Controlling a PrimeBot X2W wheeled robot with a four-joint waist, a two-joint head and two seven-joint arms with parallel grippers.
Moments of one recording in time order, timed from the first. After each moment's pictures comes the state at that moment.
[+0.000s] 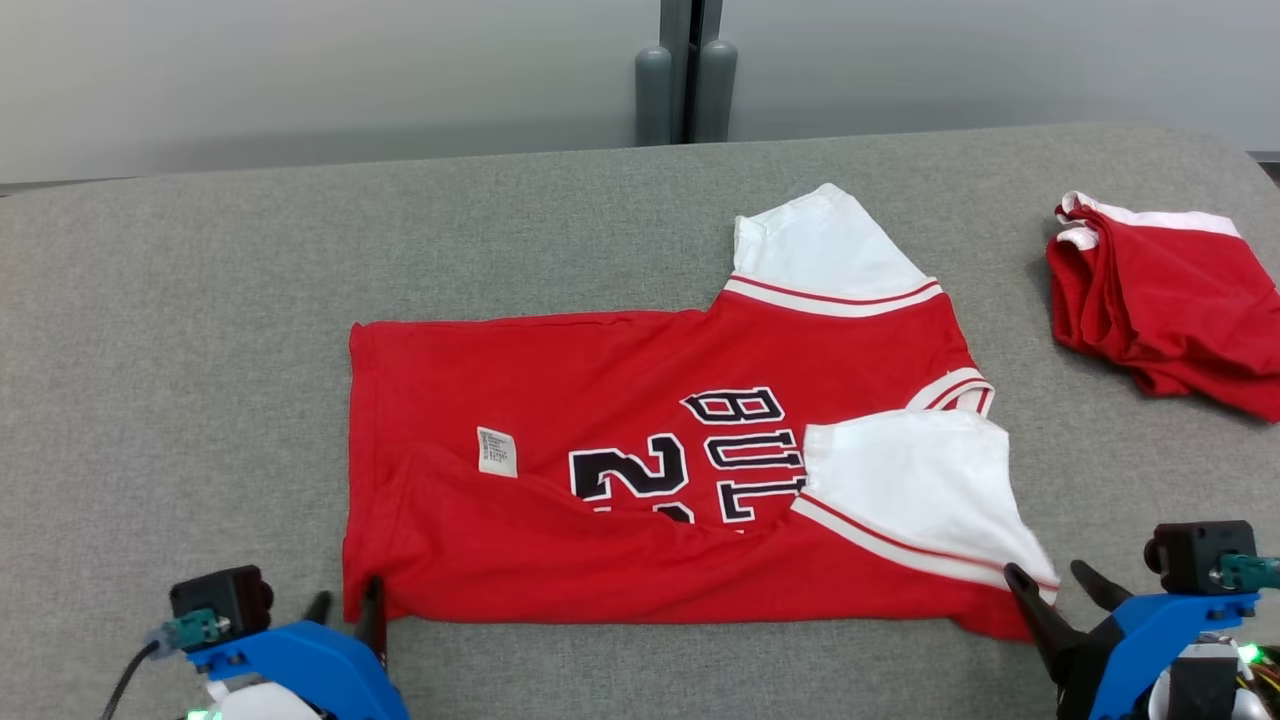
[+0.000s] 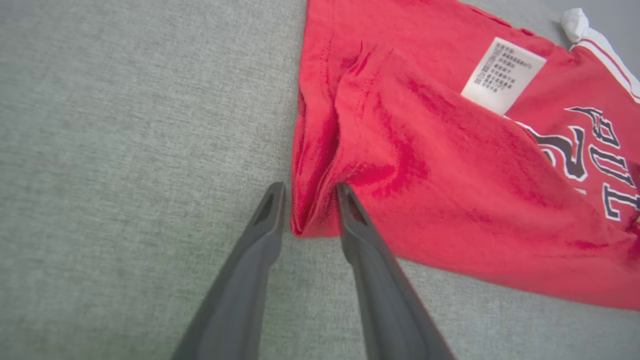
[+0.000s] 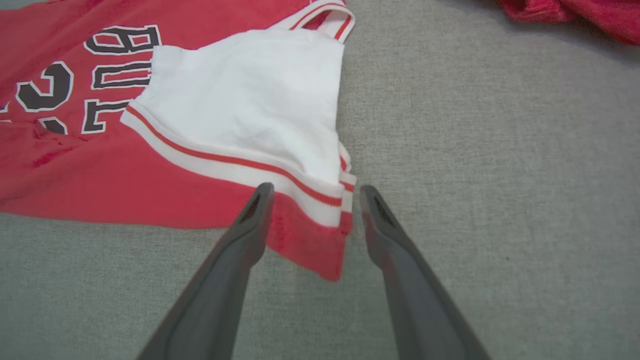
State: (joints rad) left arm -0.02 0.43 -0.46 0.03 -0.84 0.39 0.22; right arm 0.05 -0.13 -0.10 -0.03 0.29 0.13 0.55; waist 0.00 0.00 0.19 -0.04
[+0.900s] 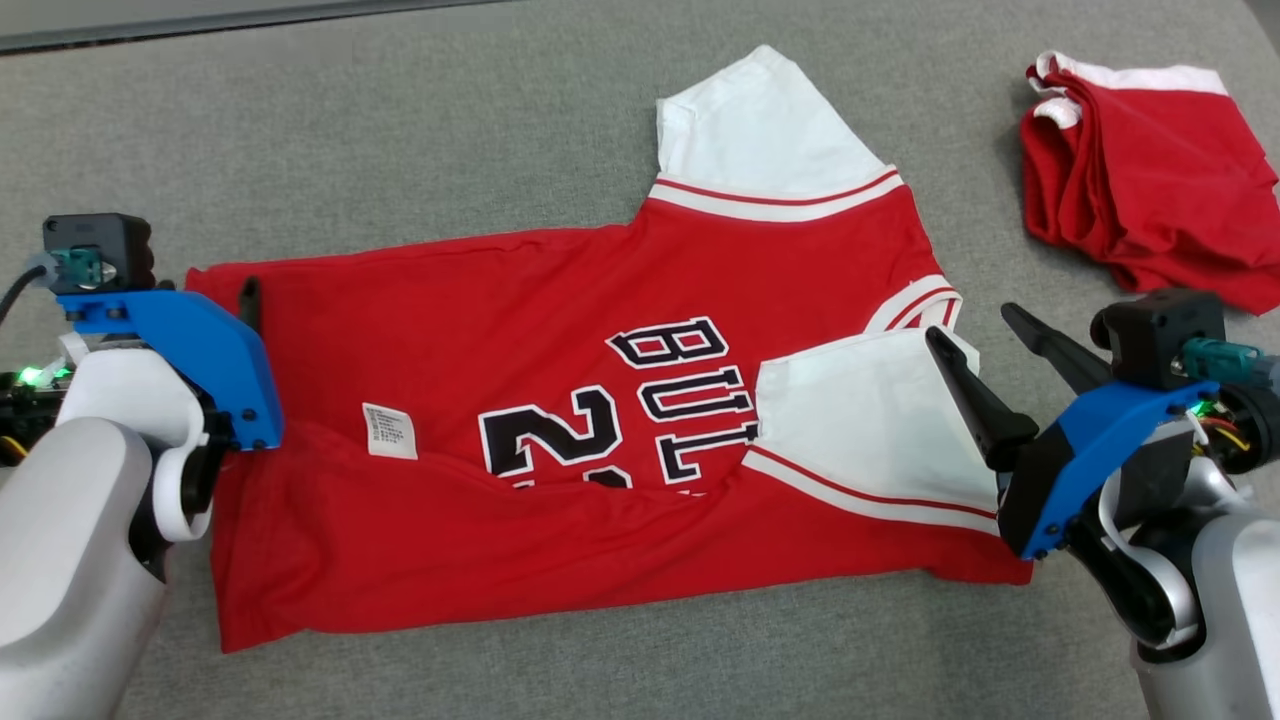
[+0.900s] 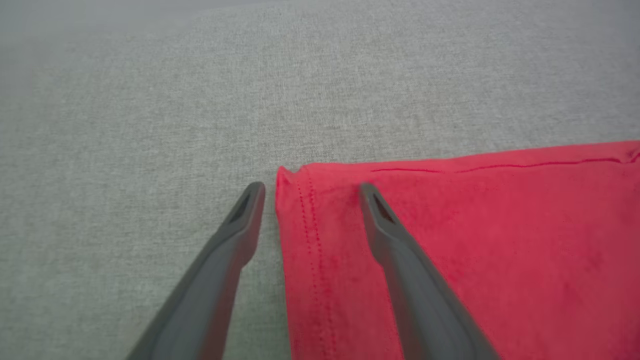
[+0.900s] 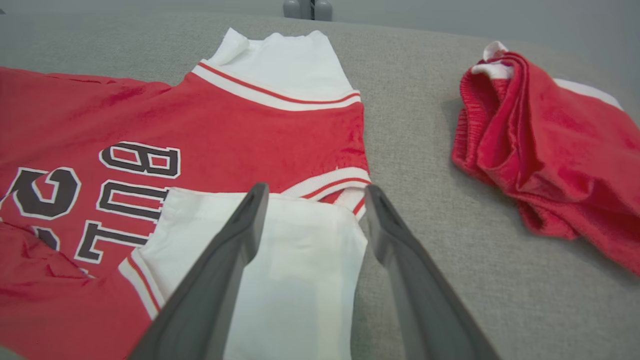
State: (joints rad) left arm -0.61 0.56 -0.52 0.30 -0.67 0.27 0.44; right arm -0.30 -0.20 0.07 -0.08 0.29 0.13 0.51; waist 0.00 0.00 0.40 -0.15
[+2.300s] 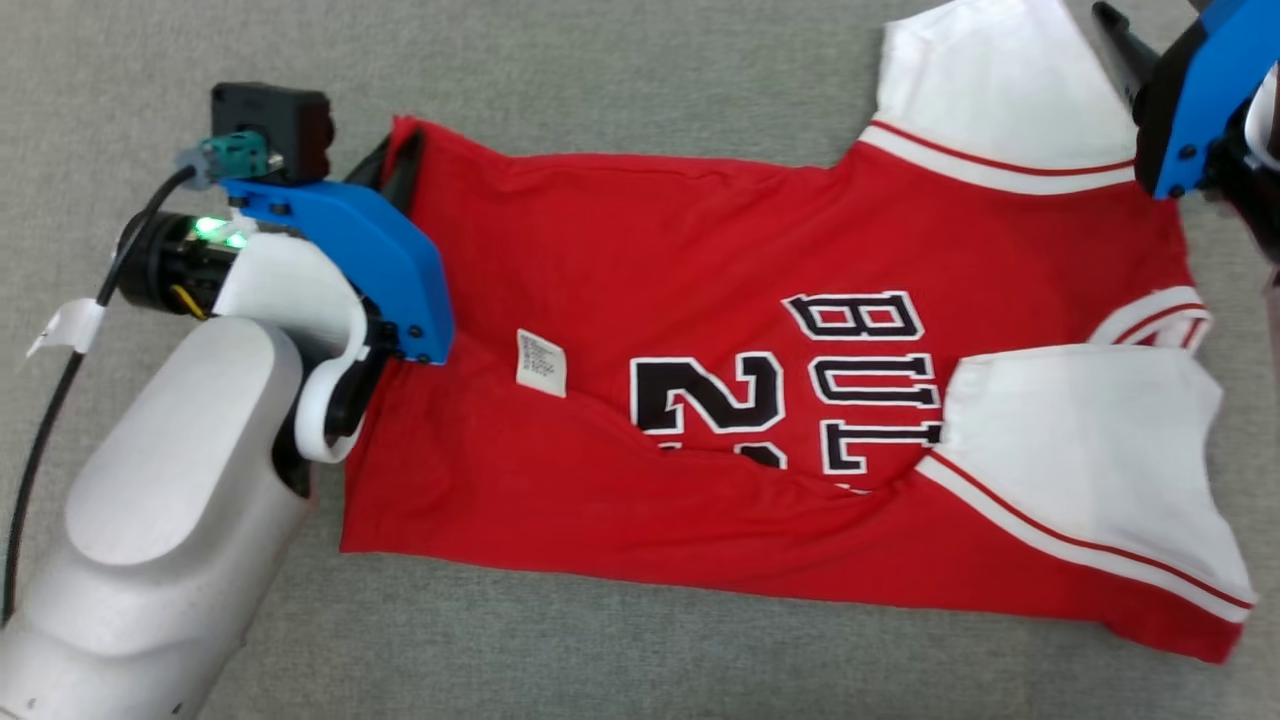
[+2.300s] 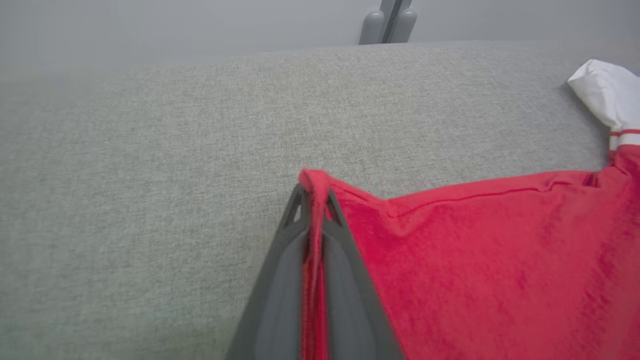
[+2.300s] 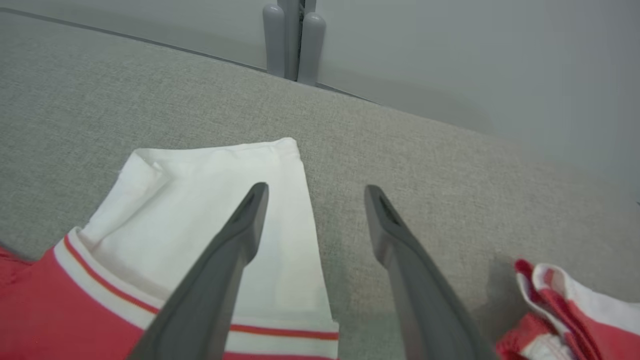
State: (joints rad) left arm -0.78 0.40 -0.60 0.25 -0.66 0.16 0.34; right arm -0.96 -0.33 0.07 0.44 0.20 0.13 0.64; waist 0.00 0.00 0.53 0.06
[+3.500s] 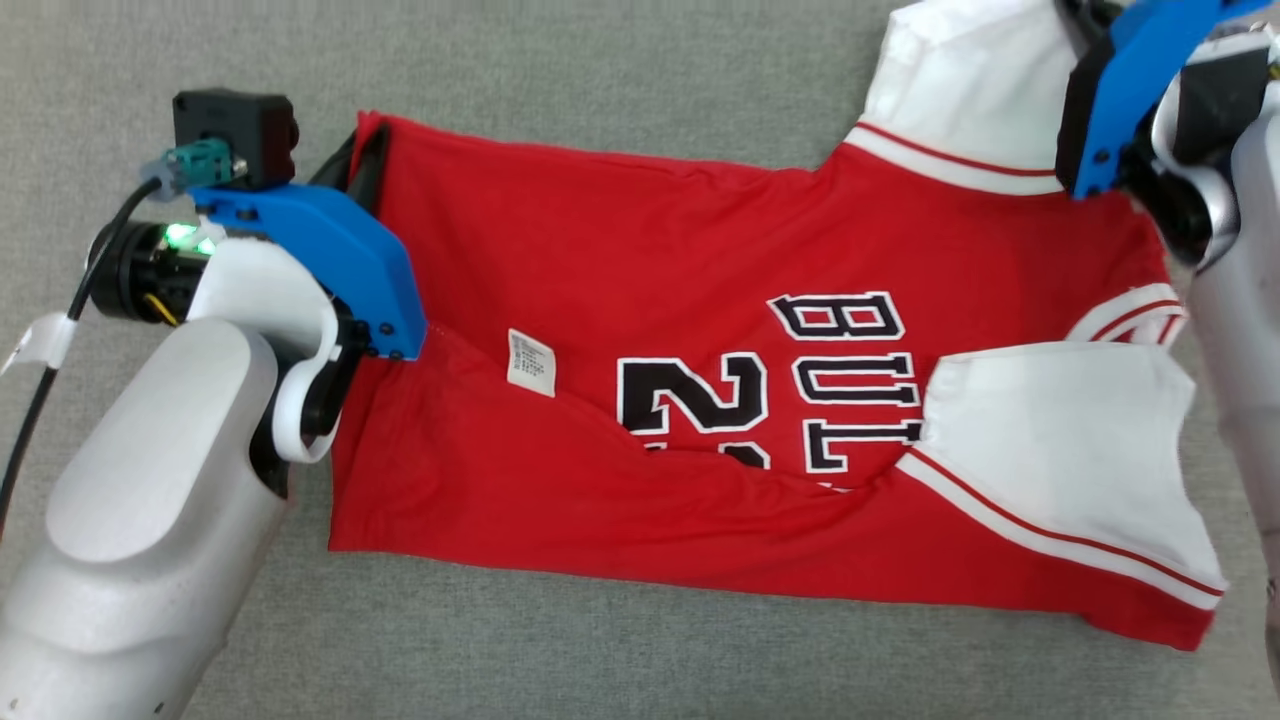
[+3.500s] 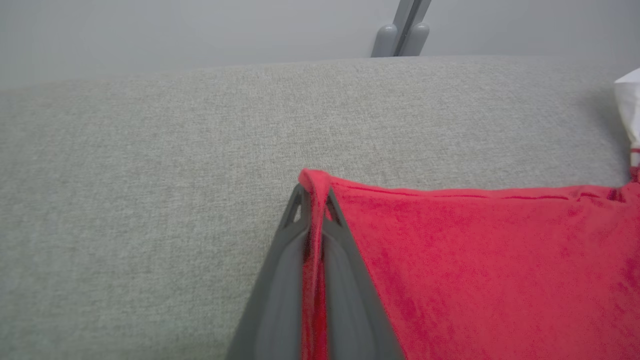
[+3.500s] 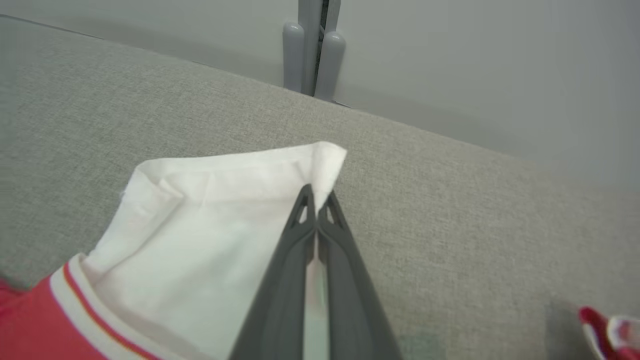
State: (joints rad) left arm -0.78 0.41 -0.60 0.31 -0.67 0.16 0.28; right arm -1.09 -0.29 0.20 0.76 0.22 0.13 0.36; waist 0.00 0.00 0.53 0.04
